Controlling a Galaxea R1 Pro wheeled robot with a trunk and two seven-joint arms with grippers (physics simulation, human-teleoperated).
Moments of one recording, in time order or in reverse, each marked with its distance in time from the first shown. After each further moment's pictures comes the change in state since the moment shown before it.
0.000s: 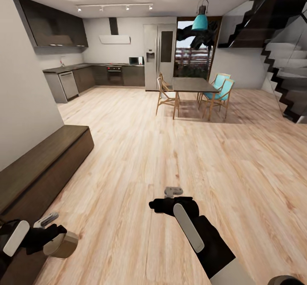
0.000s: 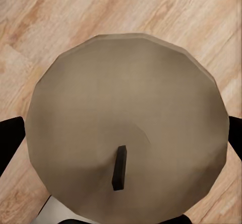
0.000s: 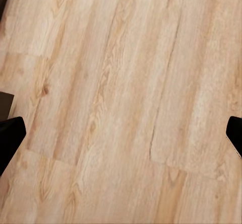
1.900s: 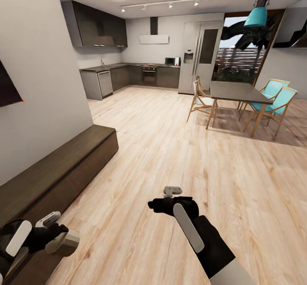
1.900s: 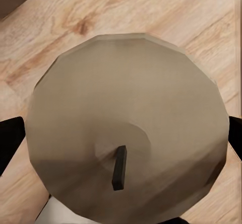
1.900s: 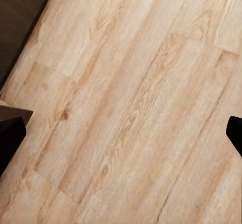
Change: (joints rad) left arm 0.000 -0.013 -0.003 -0.001 -0.006 -0.027 0.000; right arm 0.000 0.000 0.003 -0.006 0.001 0.001 0.017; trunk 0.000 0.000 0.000
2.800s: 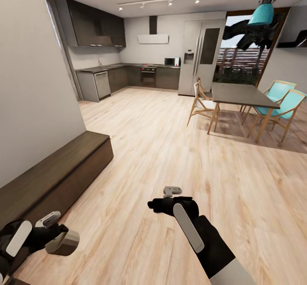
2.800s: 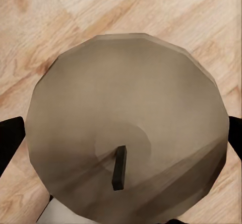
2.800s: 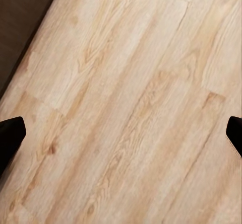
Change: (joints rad) left arm 0.001 -0.001 0.000 0.000 -0.002 -0.013 0.002; right arm 0.000 0.000 0.001 -0.001 0.000 0.000 0.004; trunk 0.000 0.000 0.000
